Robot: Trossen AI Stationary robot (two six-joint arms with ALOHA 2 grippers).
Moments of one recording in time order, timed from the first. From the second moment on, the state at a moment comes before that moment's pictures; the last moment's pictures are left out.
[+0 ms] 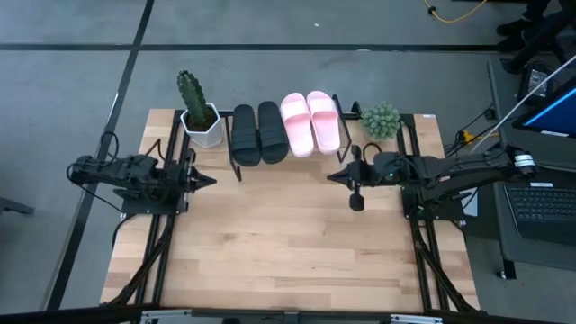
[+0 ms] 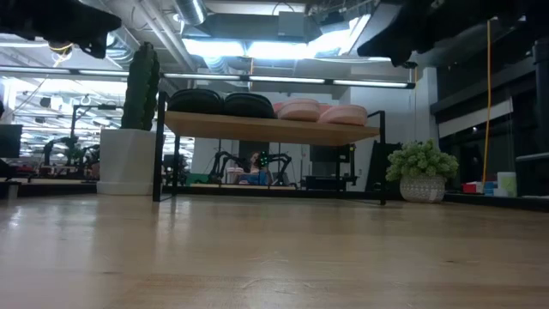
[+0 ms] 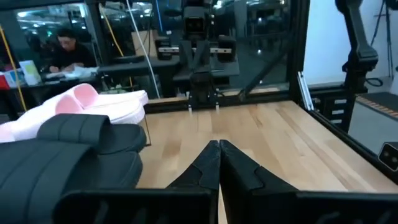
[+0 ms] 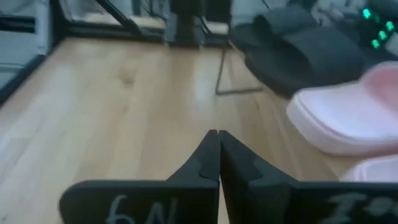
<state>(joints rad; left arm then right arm) -0.18 0.05 0.31 -0.30 -0.19 0.08 0.03 0.99 0.65 -0.03 0.12 -0.06</state>
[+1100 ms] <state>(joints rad) 0.00 0.01 0.01 0.01 -0.01 0.00 -0.31 0.75 0.49 0.17 -0.32 -0.17</state>
